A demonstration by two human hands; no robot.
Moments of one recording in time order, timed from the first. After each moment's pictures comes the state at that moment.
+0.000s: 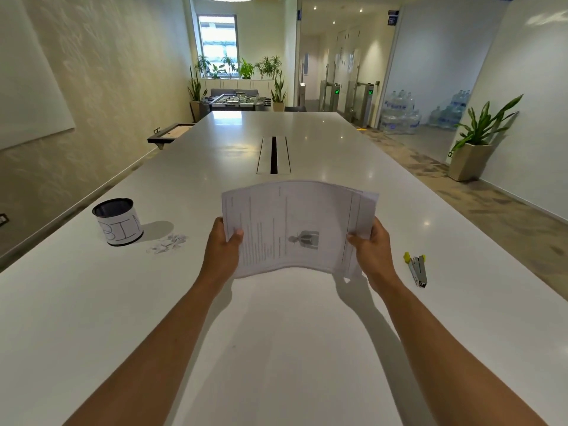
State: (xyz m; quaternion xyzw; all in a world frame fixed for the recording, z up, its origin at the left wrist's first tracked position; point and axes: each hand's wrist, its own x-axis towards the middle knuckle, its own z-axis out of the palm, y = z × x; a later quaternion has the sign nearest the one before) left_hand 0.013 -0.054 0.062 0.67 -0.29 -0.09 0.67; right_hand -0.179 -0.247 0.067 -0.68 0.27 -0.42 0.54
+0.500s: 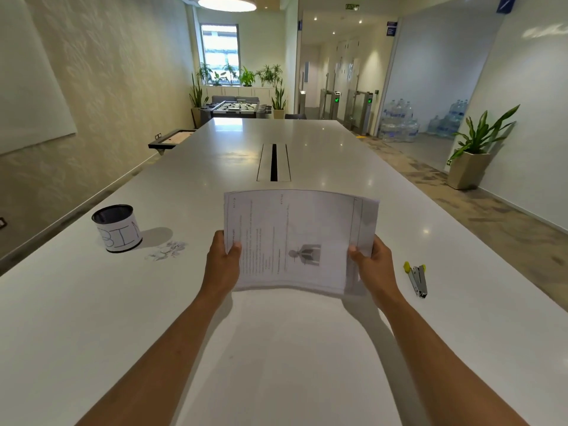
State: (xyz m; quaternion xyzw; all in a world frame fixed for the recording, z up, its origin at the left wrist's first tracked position) left_hand 0.014 -0.057 0.049 0.70 -0.26 -0.08 0.66; right_hand -0.187 -0.252 0.052 -0.69 0.29 -0.41 0.52
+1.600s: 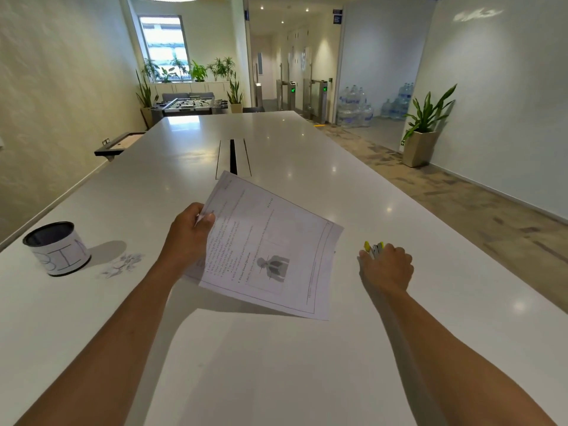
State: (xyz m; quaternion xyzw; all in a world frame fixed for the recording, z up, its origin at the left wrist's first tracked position) left_hand 0.015 -0.078 0.112 0.76 -0.41 -0.03 0.50; right_hand -0.254 -0.318 0.002 -0.72 0.64 -0.26 0.11
